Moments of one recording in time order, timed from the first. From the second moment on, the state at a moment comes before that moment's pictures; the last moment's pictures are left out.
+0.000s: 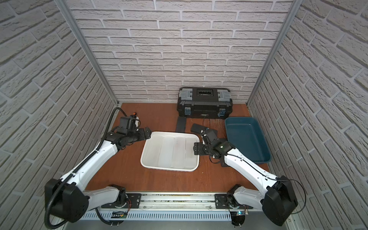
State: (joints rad) left arm -0.29 1.20 0.97 -0.62 0.00 -0.44; right arm 0.54 1.19 0.84 -0.64 0.01 0.52
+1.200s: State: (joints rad) left arm -0.28 1.11 1.05 -0.63 0.03 -0.40; right arm 0.67 1.65 1.12 -0.45 -0.14 0.65
